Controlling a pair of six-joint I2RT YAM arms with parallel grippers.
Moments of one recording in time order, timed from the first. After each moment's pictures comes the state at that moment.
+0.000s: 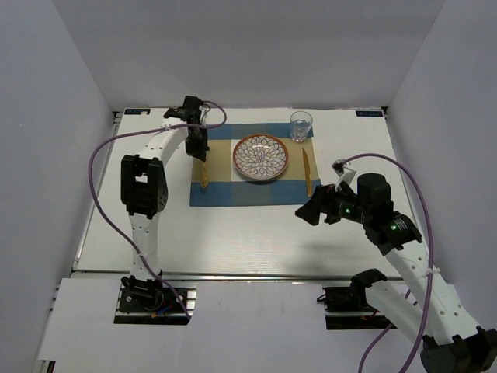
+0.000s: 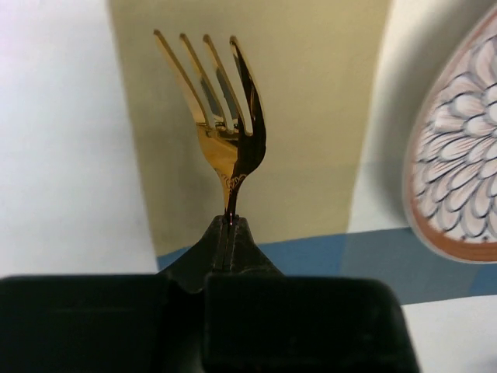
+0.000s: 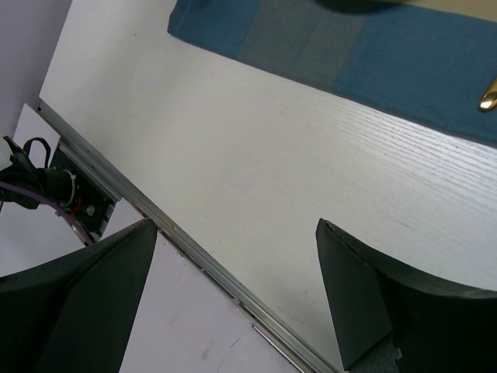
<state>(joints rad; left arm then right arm) -0.22 2.18 1.91 -0.91 0.04 -0.27 0.37 0.74 0.74 -0.53 -0.48 0.34</state>
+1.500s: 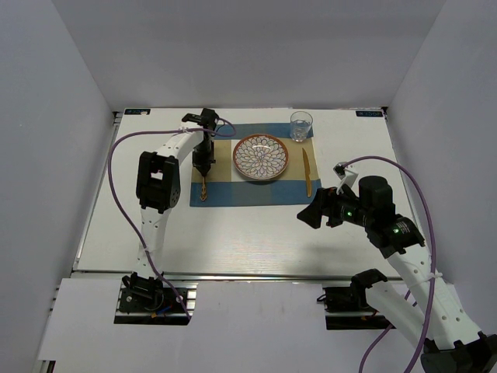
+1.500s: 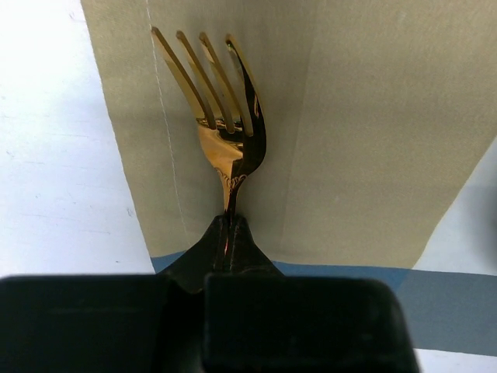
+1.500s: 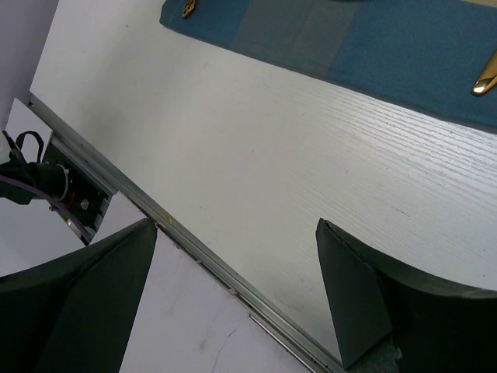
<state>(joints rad) -0.31 2.37 2.06 -1.10 -0.14 -0.32 0.37 0.71 0.74 -0.59 -0.47 0.32</state>
